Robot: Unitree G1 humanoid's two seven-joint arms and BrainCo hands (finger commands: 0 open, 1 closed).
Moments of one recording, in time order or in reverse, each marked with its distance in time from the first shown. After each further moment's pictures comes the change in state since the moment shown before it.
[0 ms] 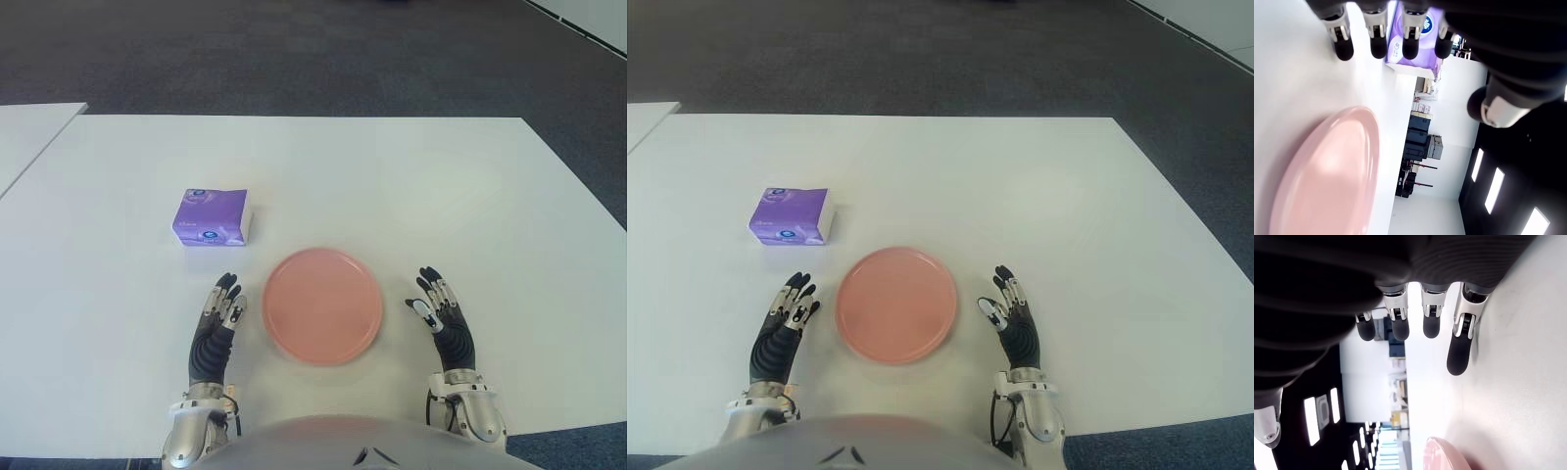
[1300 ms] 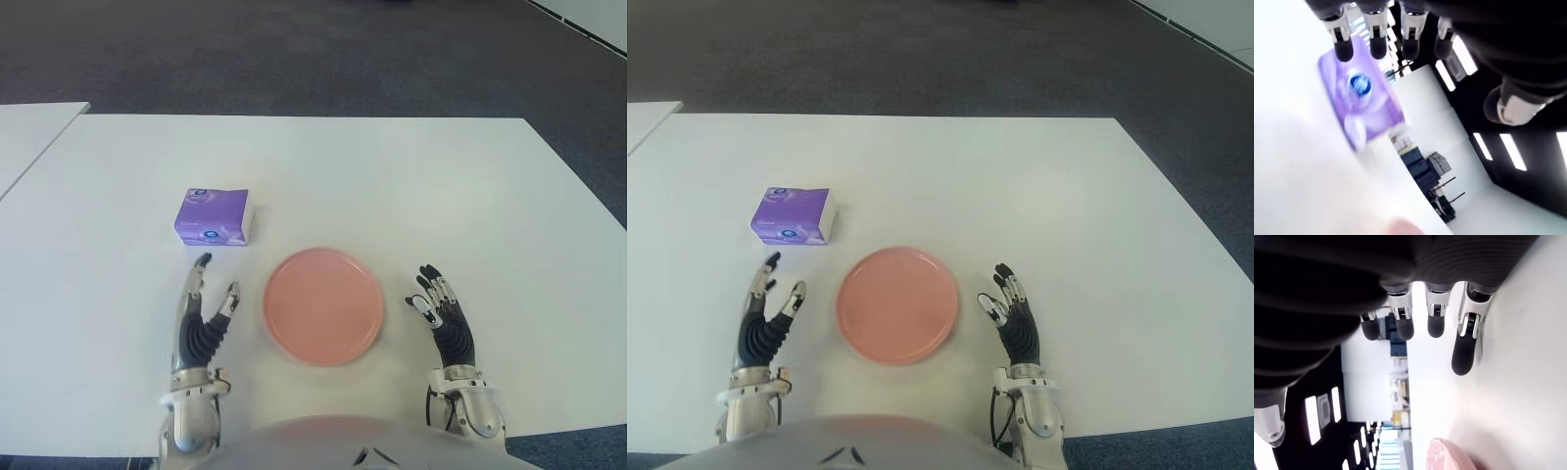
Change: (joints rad) left arm -0.188 0.187 0.077 0.078 0.722 -0.078 0.463; right arm -0.019 0.001 0.000 -0.002 -0.004 -0.007 -0.007
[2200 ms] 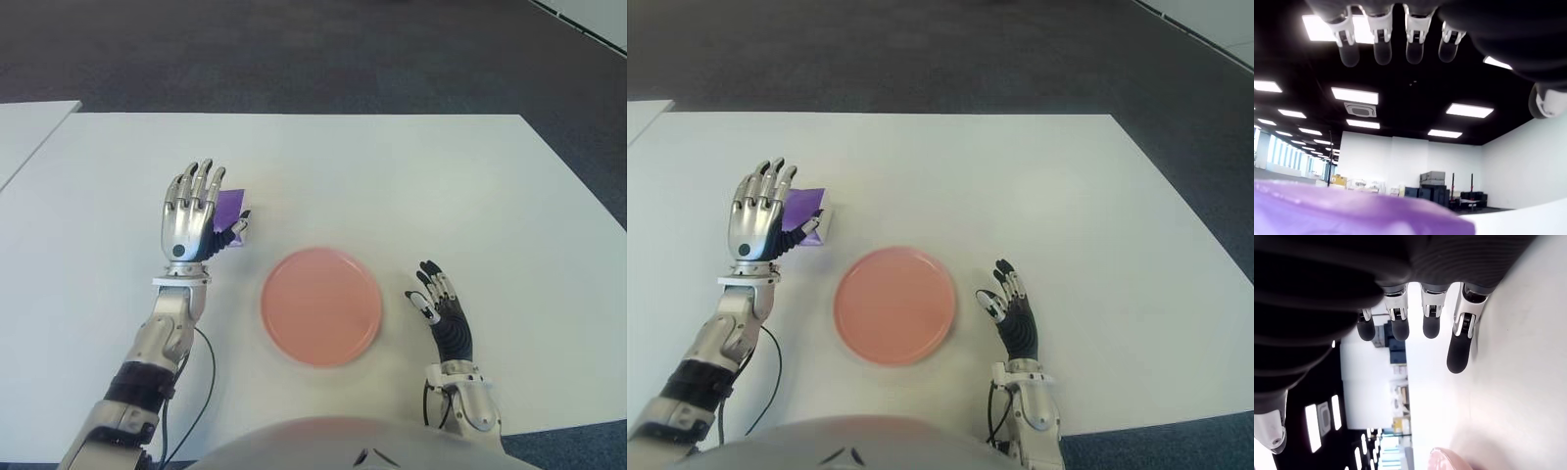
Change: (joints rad) left arm -0.632 0.262 -0.126 0.490 0.486 0.284 0.261; right arm -0.032 0.009 -0.006 0.035 0.009 0.017 -0.015
